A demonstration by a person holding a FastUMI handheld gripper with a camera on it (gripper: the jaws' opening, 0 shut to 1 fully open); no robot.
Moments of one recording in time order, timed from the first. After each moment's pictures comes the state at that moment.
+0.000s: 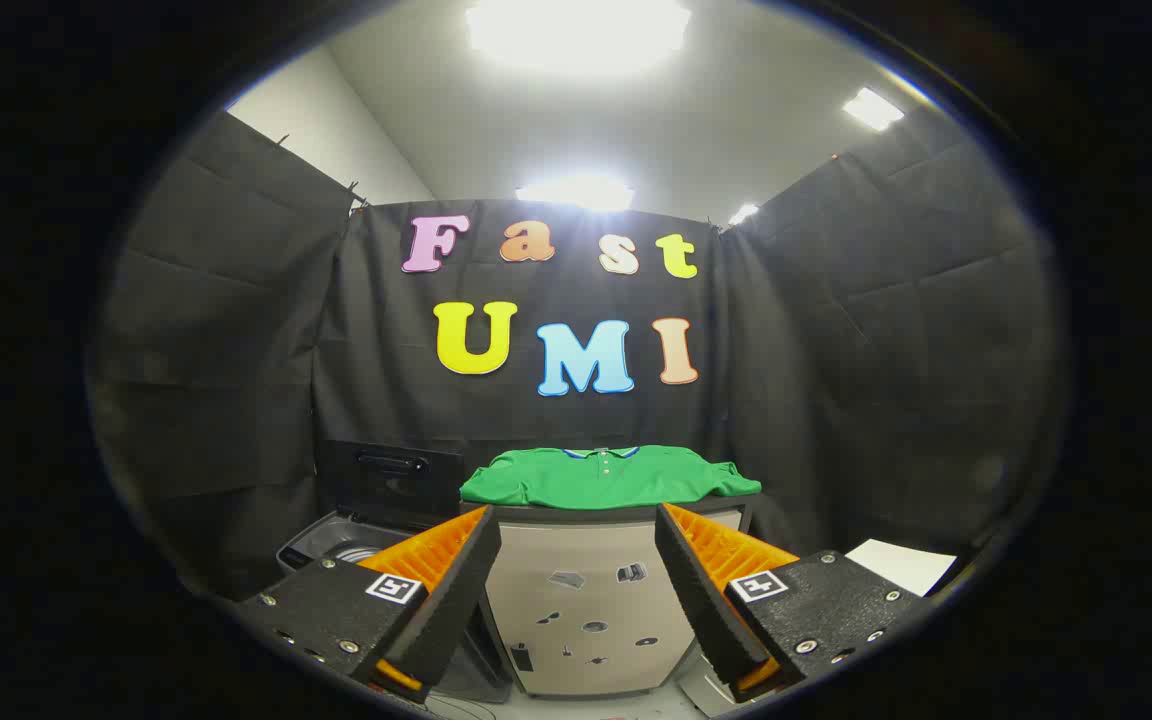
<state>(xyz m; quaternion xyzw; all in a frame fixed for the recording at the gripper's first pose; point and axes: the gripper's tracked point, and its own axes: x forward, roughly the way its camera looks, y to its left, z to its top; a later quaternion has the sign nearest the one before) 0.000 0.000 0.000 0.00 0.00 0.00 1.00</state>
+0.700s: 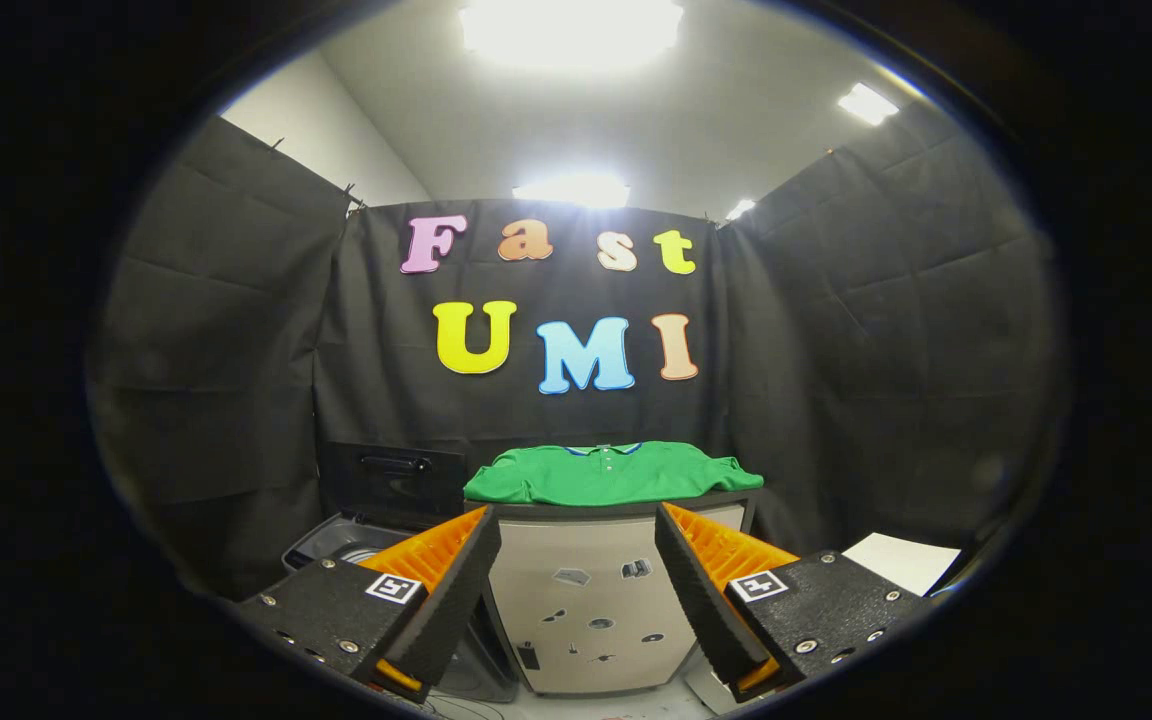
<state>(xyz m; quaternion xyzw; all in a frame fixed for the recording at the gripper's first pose) -0.002 -0.001 -0.001 0.01 0.00 0.00 1.00</state>
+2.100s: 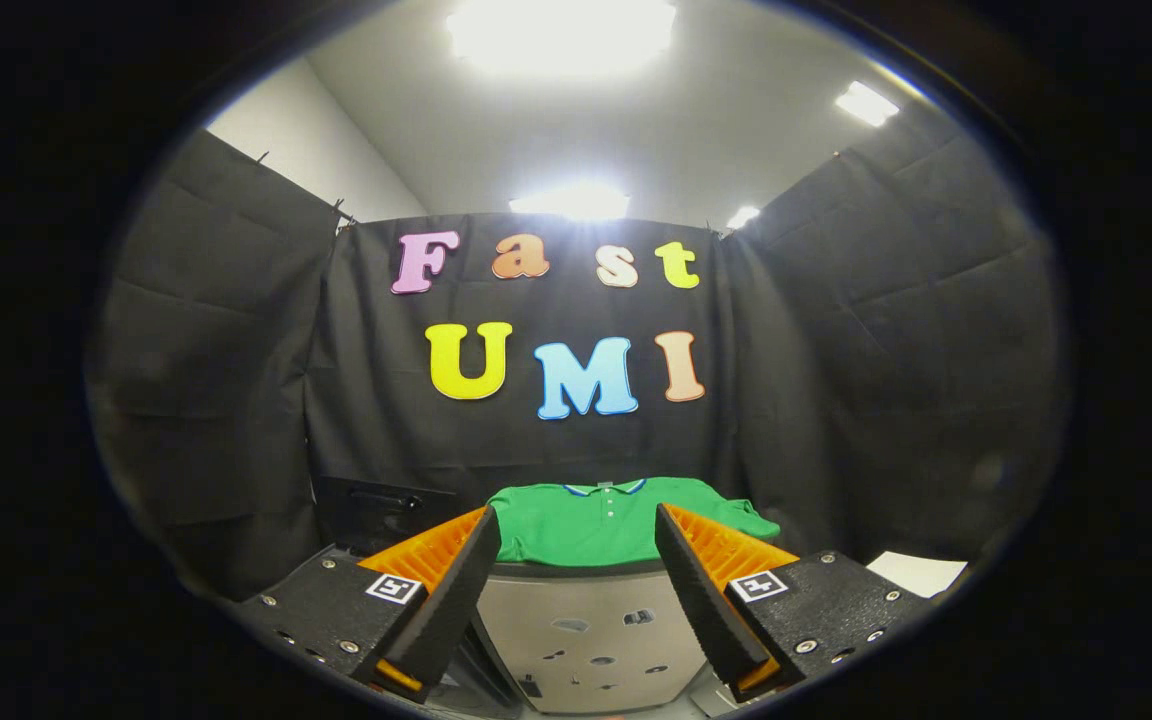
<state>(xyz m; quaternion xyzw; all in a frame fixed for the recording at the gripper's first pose) 0.077 -0.012 0.049 0.01 -0.01 0.01 1.00</state>
